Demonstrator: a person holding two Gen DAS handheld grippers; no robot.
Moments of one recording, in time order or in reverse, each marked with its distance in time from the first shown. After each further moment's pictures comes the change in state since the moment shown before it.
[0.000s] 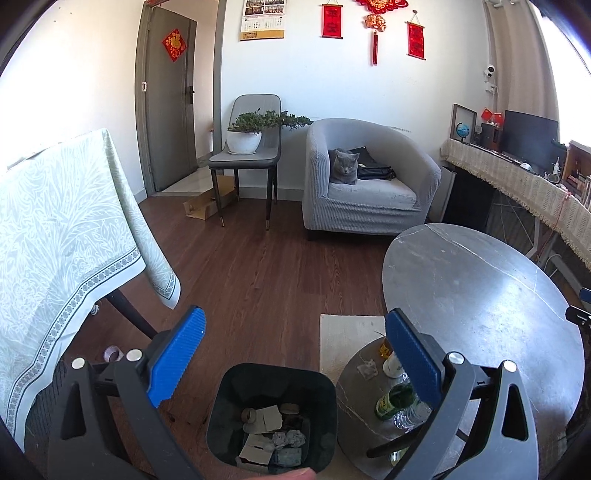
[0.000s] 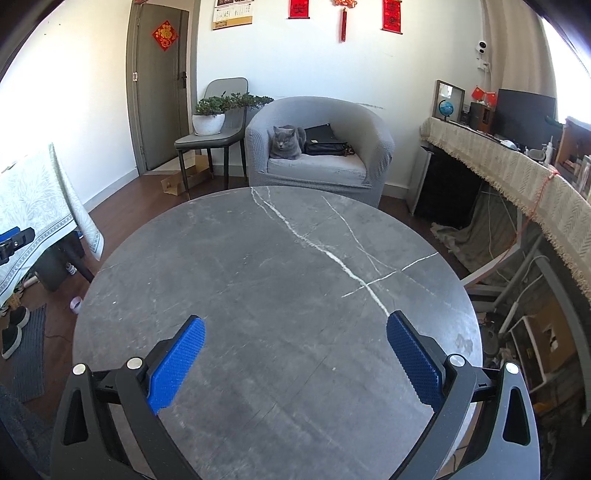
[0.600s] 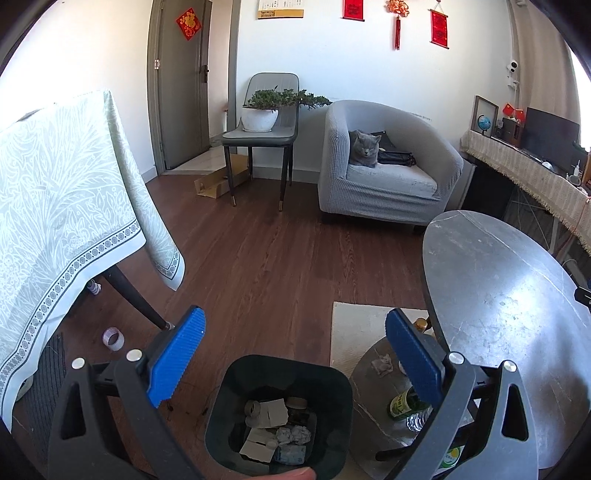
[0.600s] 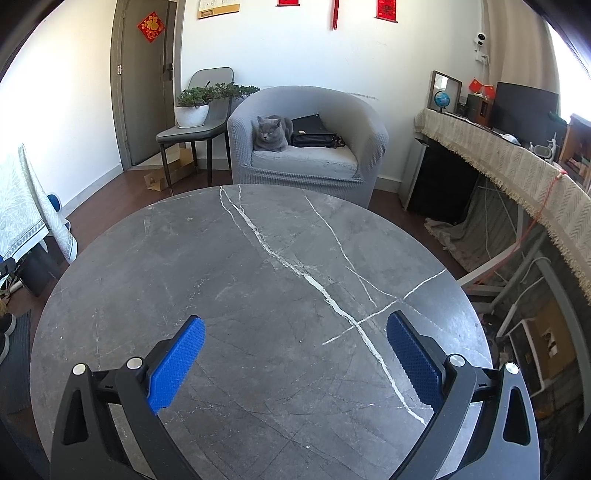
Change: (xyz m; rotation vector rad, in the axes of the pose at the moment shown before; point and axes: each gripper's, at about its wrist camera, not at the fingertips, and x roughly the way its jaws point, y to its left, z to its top) left arm 0.039 0.019 -0.010 -0.049 0.065 0.042; right arm 0.059 -0.016 0.024 0.010 0.033 -0.034
